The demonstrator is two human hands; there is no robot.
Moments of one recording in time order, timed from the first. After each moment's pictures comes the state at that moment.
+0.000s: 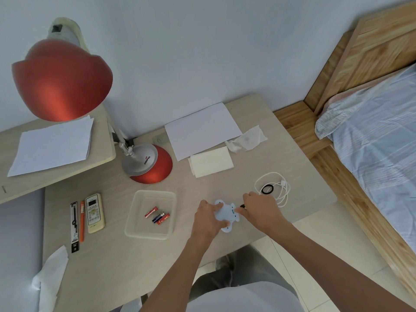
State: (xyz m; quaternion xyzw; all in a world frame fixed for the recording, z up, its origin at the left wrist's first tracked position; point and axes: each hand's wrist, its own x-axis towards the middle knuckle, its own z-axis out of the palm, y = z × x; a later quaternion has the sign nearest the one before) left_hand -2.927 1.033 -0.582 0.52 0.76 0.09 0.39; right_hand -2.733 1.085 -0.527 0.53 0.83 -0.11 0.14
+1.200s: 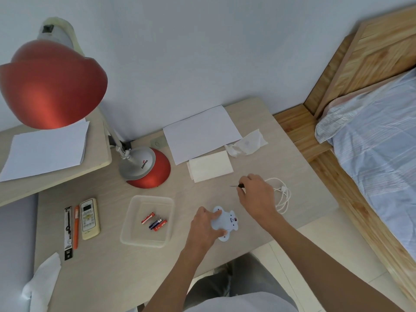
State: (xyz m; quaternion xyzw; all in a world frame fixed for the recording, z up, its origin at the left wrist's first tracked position) left_hand -2.937 1.028 -0.590 0.53 0.73 0.11 0.42; right_hand -2.750 1.130 -0.527 0.63 0.76 -0.12 -0.08
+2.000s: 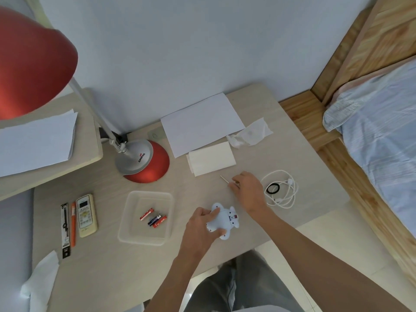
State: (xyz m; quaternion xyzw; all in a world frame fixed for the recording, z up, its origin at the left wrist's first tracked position) left_hand -2.955 1.003 -0.587 0.55 0.70 0.15 0.42; right_hand -2.772 1.139 -0.592 0.64 0.72 -0.26 -0.12
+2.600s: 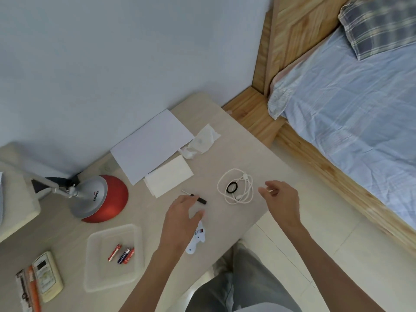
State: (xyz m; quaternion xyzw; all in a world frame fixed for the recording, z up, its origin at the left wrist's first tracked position) left_hand -2.908 1.078 -0.516 0.65 0.67 0.12 0.35; right_hand -2.605 1.064 -0.541 0.81 0.41 -0.28 -0.30
